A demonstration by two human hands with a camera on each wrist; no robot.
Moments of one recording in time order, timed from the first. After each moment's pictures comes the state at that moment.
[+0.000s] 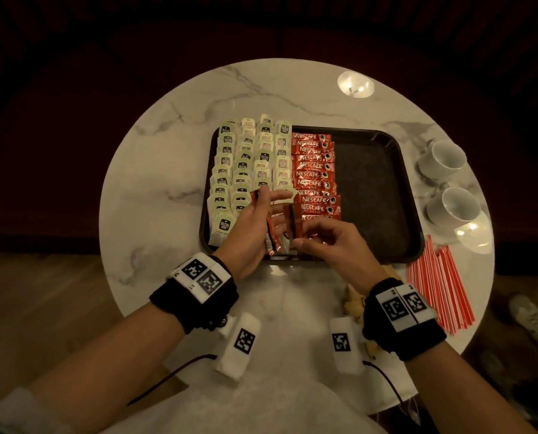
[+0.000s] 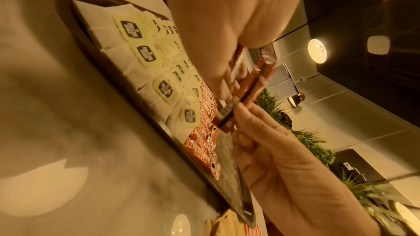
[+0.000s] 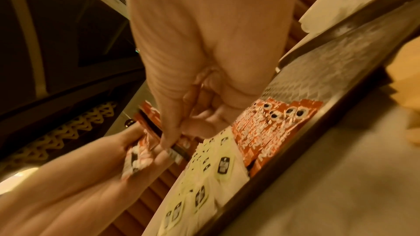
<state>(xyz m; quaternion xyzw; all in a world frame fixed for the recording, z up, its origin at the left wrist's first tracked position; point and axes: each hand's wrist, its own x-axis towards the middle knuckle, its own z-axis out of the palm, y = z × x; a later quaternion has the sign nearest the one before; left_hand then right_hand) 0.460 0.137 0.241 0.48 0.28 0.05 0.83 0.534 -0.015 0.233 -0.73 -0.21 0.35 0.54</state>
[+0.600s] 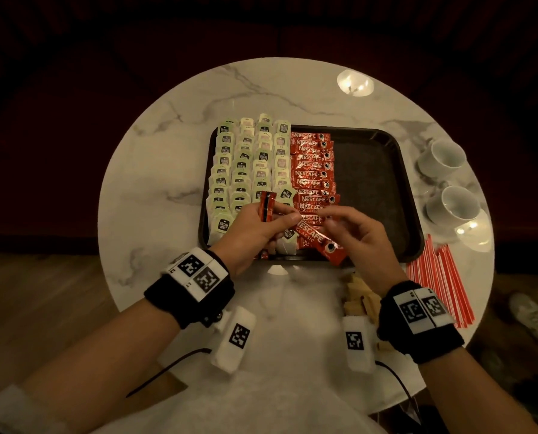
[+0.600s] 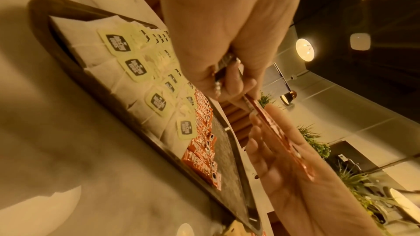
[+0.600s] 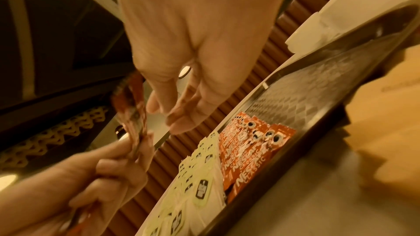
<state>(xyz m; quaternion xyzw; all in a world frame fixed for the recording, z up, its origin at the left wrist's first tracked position) 0.457 0.144 0.243 0.61 0.27 -0.02 0.75 0.545 -0.038 0.231 -0.70 -0.21 0.29 0.62</state>
